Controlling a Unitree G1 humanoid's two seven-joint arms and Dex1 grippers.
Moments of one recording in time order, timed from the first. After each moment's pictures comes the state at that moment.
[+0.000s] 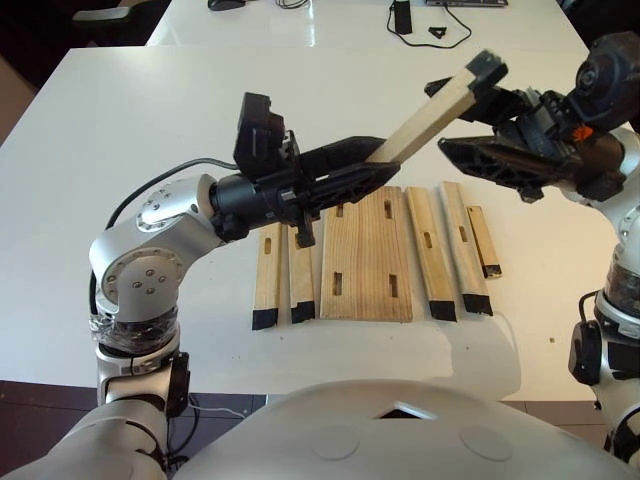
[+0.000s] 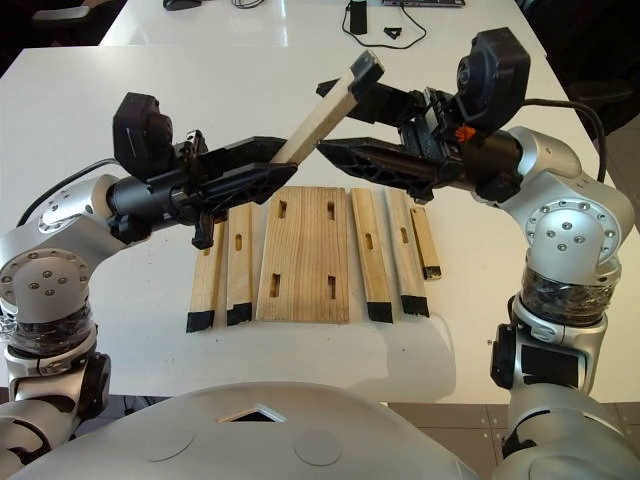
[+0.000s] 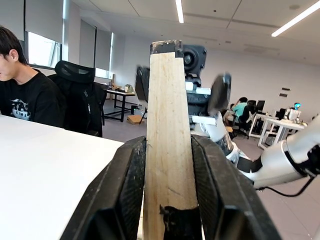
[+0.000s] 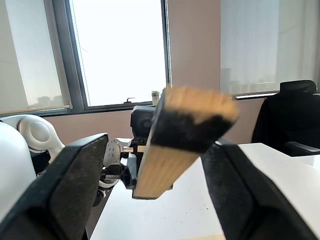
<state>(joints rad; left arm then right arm) -0.28 0.46 0.04 -0.61 -1.10 0.76 -0.71 -0.44 -0.59 -0.20 -0.37 1.18 0.80 1.00</state>
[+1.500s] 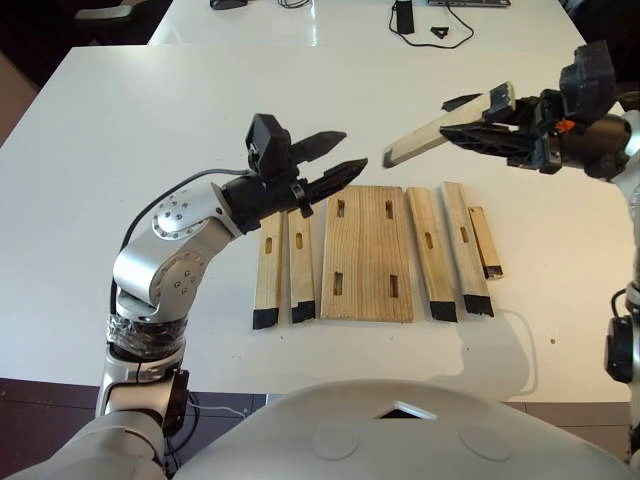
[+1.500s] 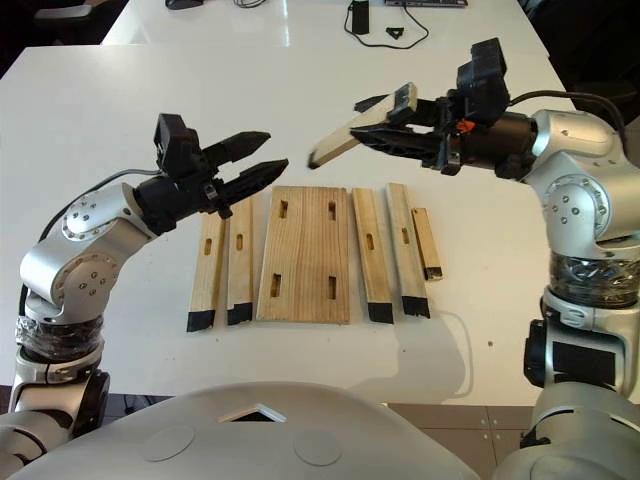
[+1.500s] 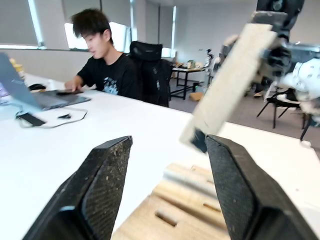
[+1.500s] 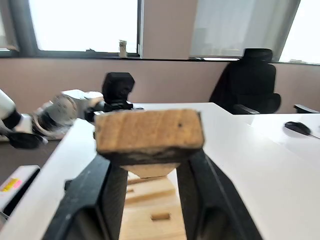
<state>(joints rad) -0.17 0.45 -0.04 -0.50 -0.69 0.57 -0.62 -0.46 -0.78 -0.09 -0.11 0.69 0.49 1.22</state>
